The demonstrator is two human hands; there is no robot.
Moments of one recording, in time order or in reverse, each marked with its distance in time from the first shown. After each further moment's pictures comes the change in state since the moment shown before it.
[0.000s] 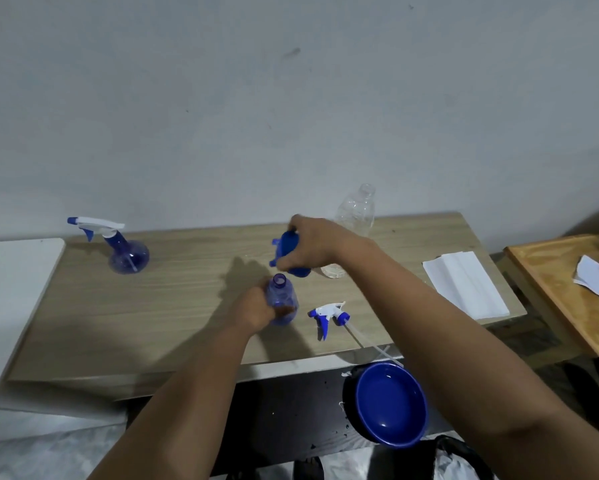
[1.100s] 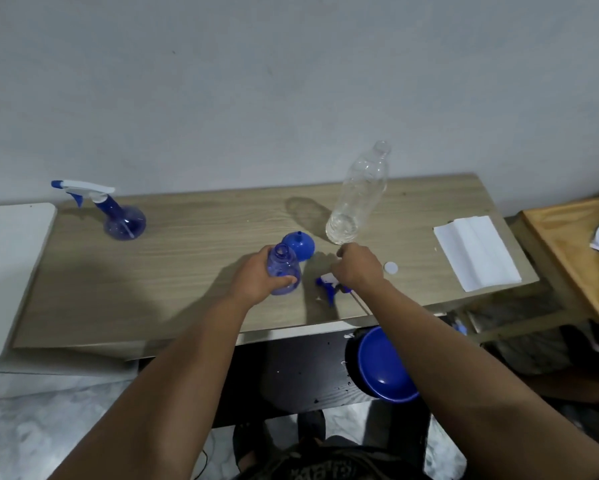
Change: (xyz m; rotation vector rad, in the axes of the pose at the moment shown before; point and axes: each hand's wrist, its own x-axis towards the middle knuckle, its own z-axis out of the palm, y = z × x) left_hand 0.006 -0.024 -0.001 -0.074 0.030 0.117; right_hand 0.023 0.114 0.139 0.143 0.128 0.452
